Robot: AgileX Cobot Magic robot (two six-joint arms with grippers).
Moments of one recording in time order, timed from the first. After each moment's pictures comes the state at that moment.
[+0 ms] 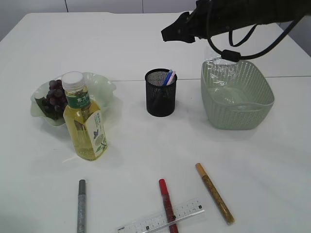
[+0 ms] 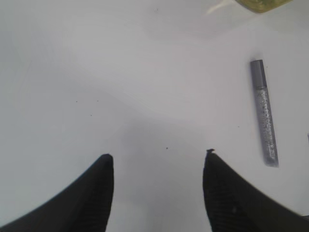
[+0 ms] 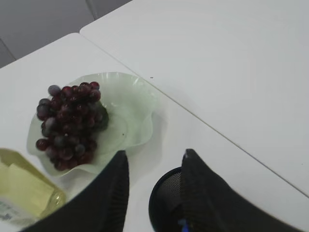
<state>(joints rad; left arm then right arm) -0.01 1.19 -0.77 -0.18 0.95 0.02 0.18 2.03 -1.68 1.21 0.75 -1.38</state>
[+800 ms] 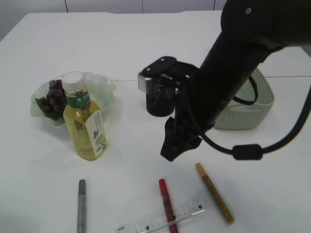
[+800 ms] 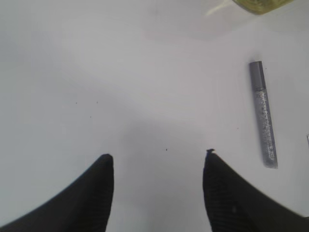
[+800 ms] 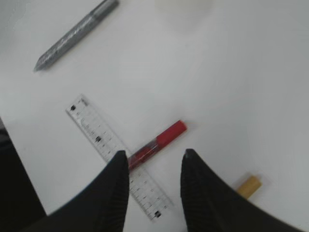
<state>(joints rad) -0.01 1.19 -0.77 -0.18 0.95 0.02 0.51 1.78 -1.33 0.44 1.00 -0.77</state>
